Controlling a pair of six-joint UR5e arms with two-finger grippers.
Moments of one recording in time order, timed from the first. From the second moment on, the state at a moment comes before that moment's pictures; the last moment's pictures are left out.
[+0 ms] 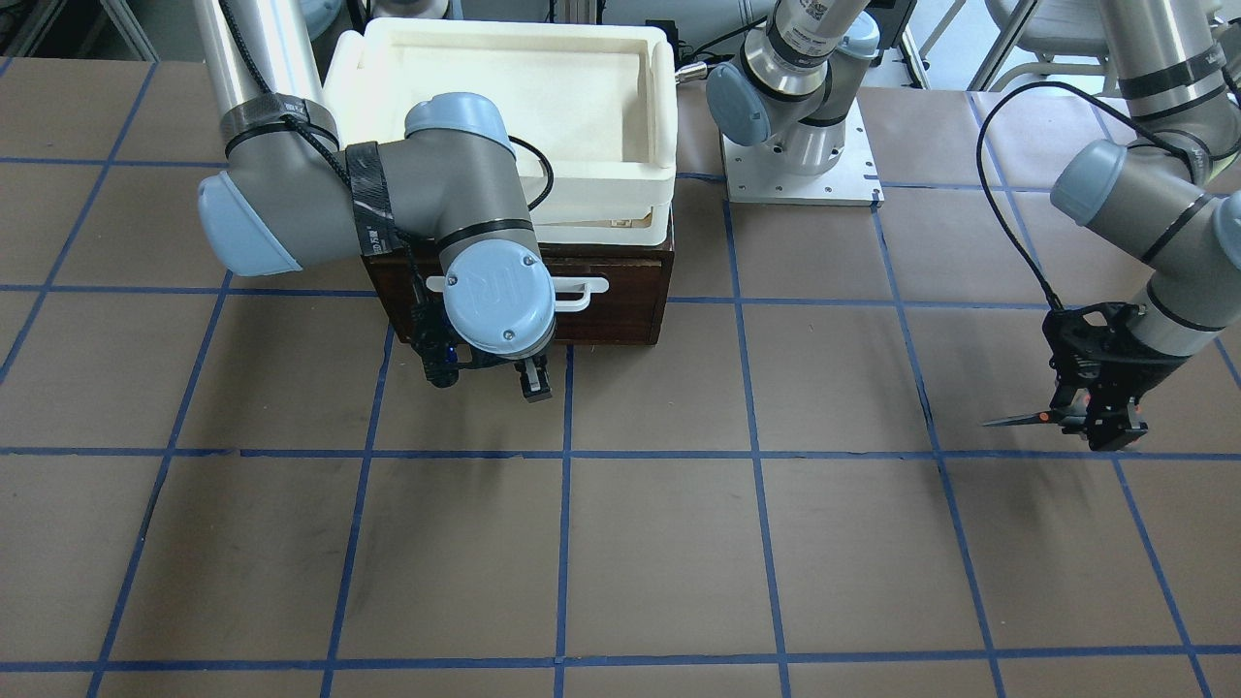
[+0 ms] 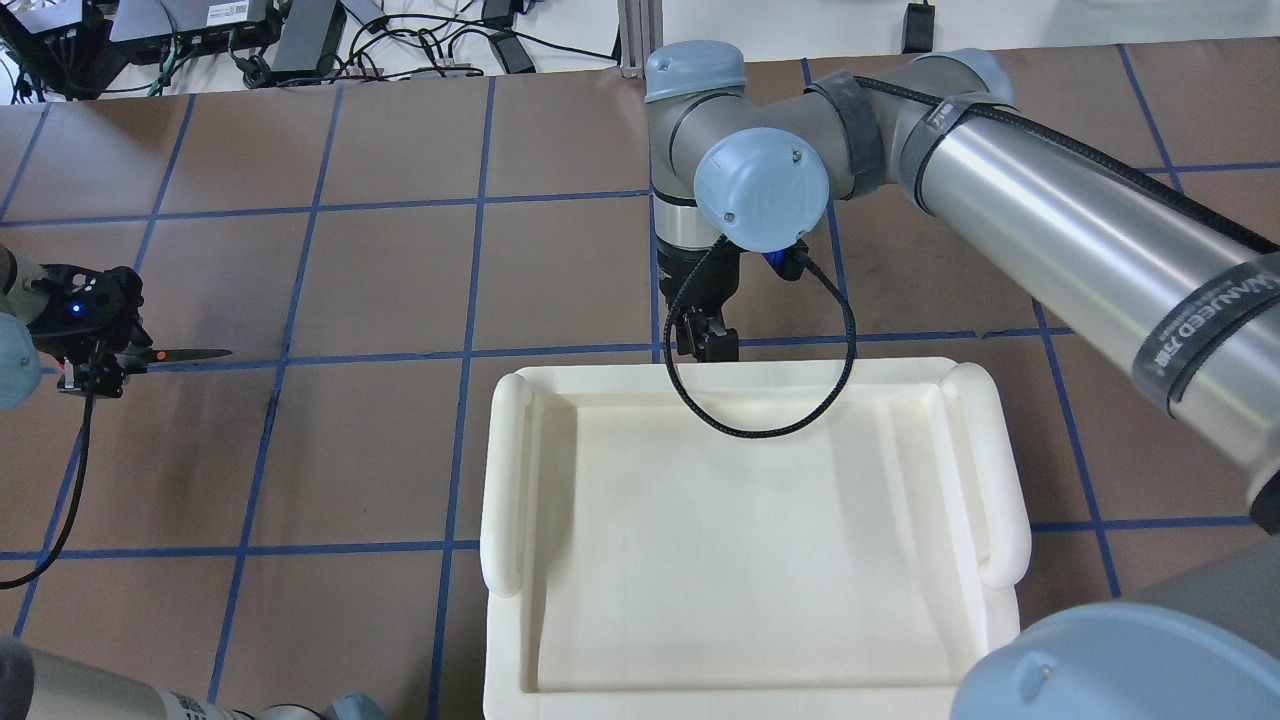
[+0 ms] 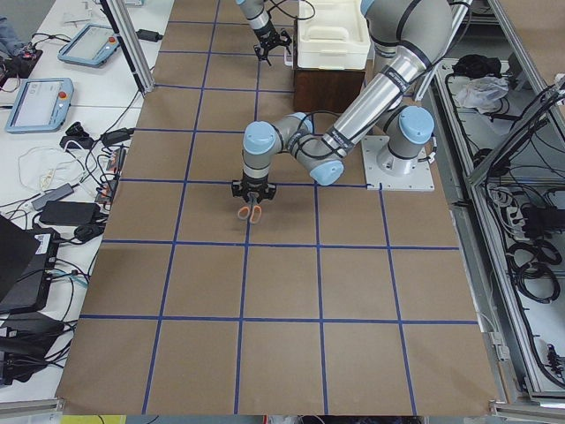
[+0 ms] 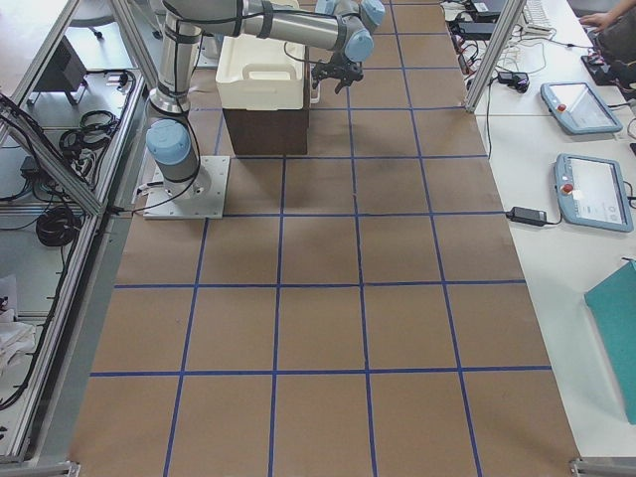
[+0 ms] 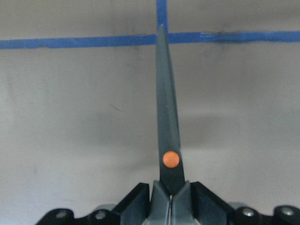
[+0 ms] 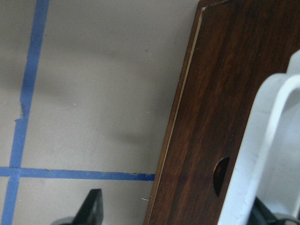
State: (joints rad) left arm -0.96 -1.84 -1.87 -0.88 1.52 2.15; right arm 1.89 -1.12 1.49 -1.54 -1.45 1.60
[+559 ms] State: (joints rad) left arm -1.21 -1.76 -1.59 -1.22 1.51 1.67; right arm 1.88 -1.12 1.47 -1.62 -1.48 1.57
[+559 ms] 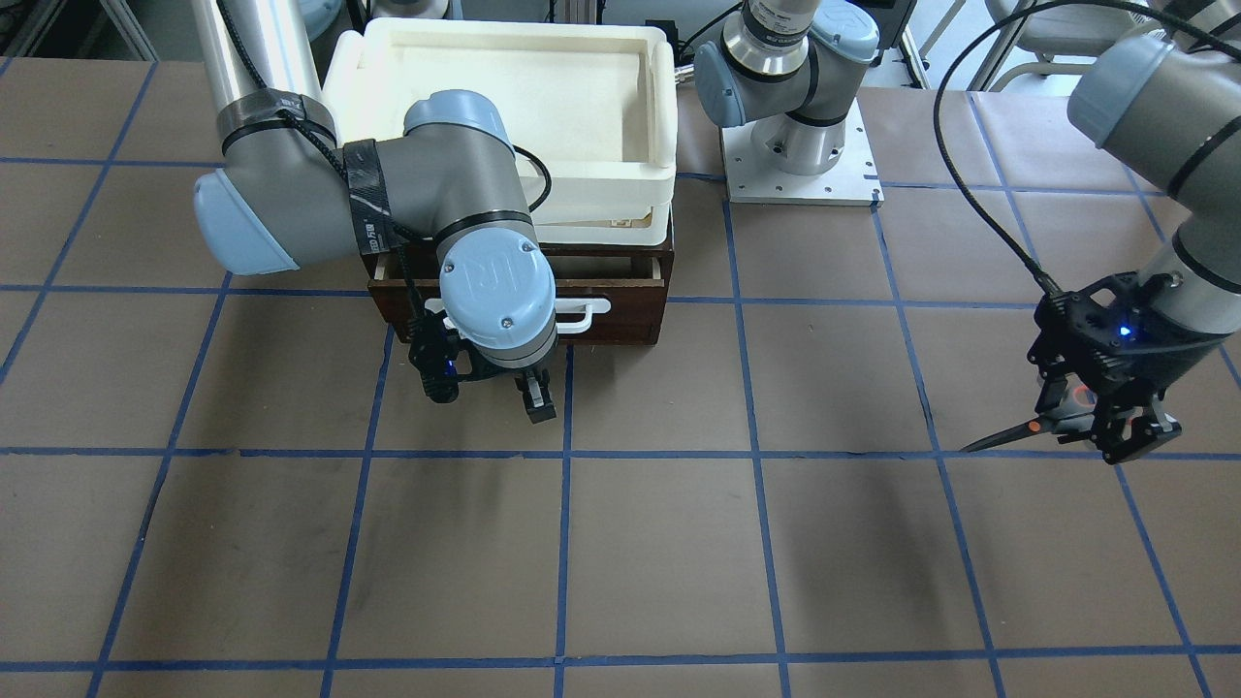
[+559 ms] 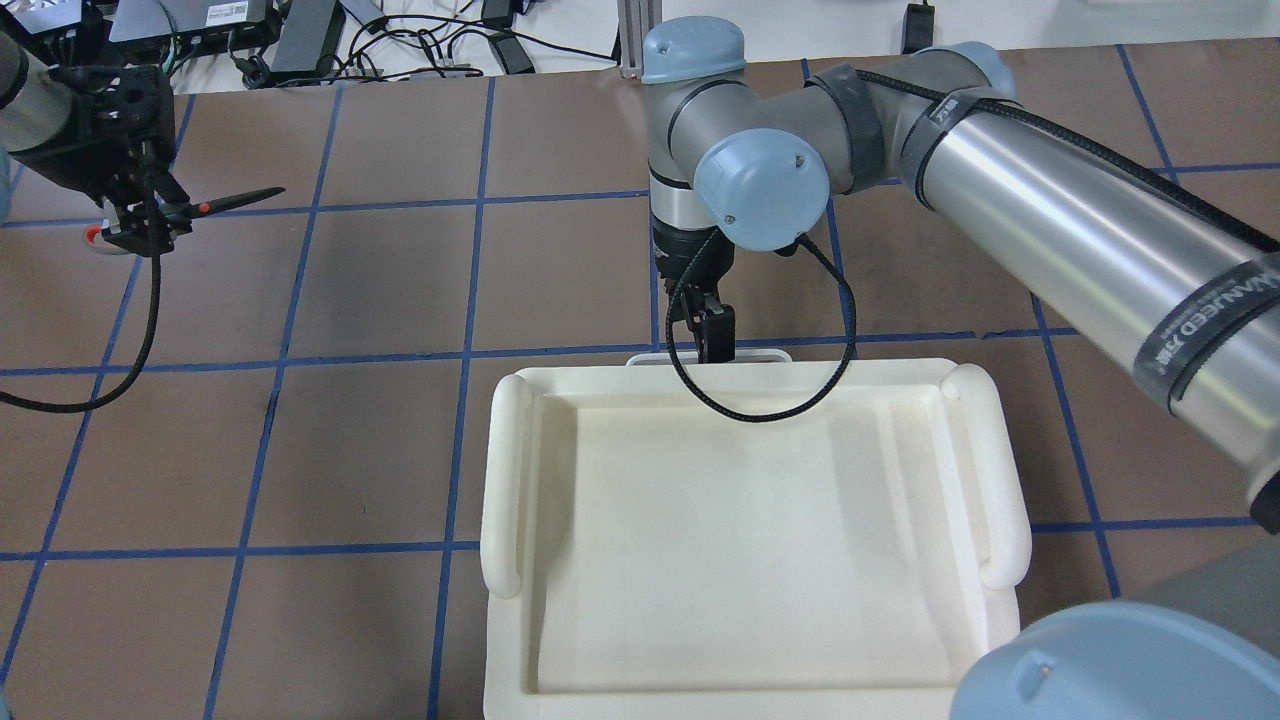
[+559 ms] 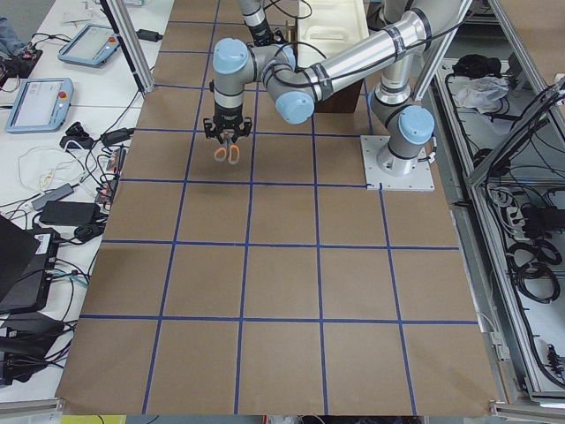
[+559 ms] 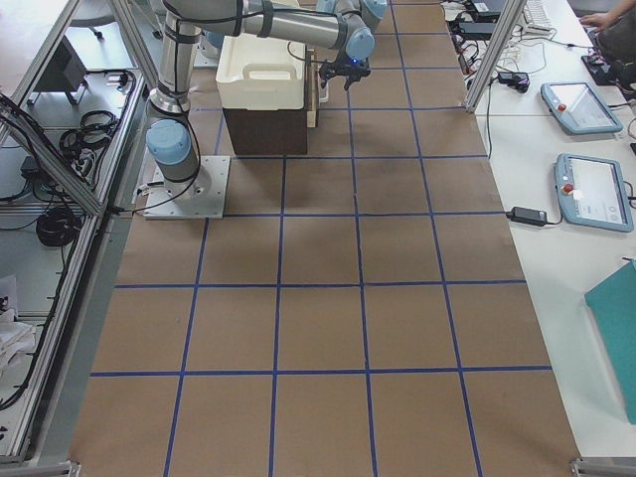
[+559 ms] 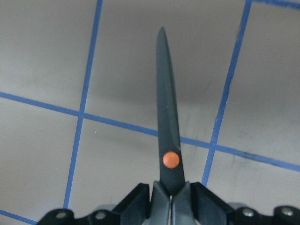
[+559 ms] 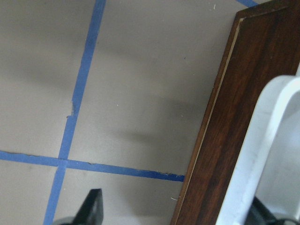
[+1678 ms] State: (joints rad) left arm -1.57 -1.70 -1.54 -1.39 1.57 1.12; right arm 1.87 -1.06 1.38 -1.65 -1.49 1.51
